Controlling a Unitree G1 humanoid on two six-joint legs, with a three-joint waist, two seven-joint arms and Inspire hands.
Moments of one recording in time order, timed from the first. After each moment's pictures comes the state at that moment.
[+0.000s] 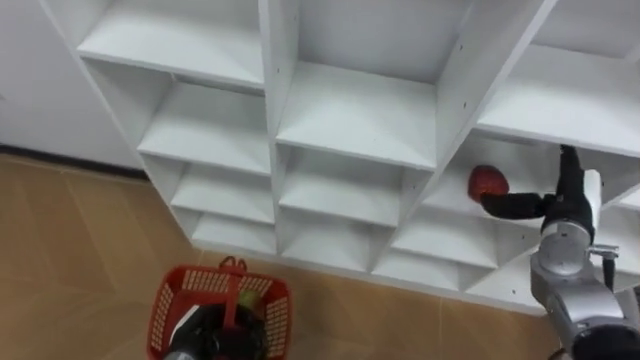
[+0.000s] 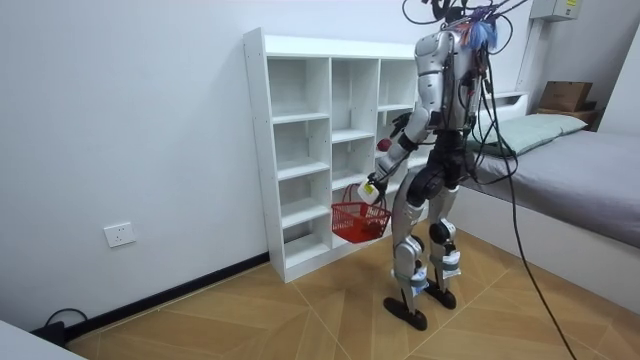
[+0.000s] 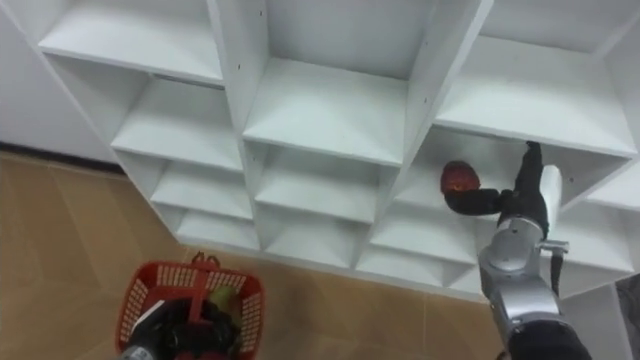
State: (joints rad) left arm 0.09 0.25 -0.21 0.69 -0.20 0.07 -0.07; right arm -0.28 -0.41 0.12 0.74 0.18 0.01 -0.50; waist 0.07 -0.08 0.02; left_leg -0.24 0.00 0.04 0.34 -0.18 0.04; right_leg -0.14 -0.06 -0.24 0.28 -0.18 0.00
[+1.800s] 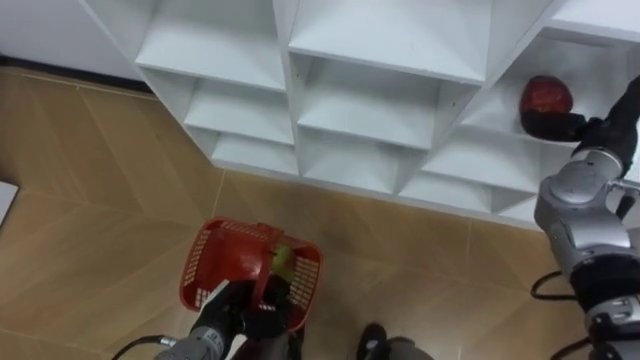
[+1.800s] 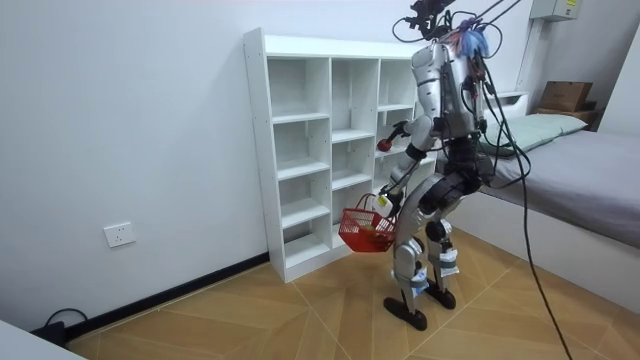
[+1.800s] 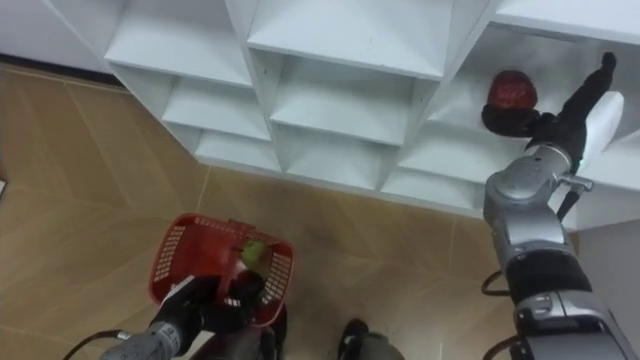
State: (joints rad) left arm 0.01 0.22 -0.30 0.67 -0.18 0.04 -0.08; right arm -0.53 -0.42 0.05 0.76 0.19 -0.03 -0.71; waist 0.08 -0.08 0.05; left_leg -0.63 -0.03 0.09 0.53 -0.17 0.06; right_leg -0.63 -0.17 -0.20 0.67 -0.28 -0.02
